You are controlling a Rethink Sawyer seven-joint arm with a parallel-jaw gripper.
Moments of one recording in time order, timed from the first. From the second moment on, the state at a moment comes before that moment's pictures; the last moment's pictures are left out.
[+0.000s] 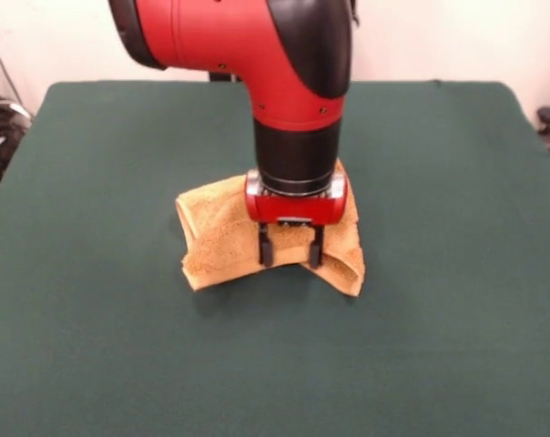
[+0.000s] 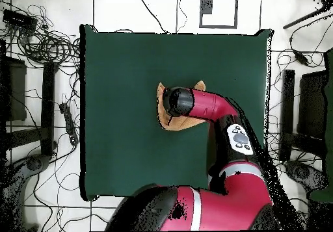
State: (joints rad) arm -0.25 -0.33 0.06 1.38 -0.08 0.44 1.67
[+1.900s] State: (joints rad) arm -0.31 -0.51 0.08 1.52 -0.13 0.47 1.67
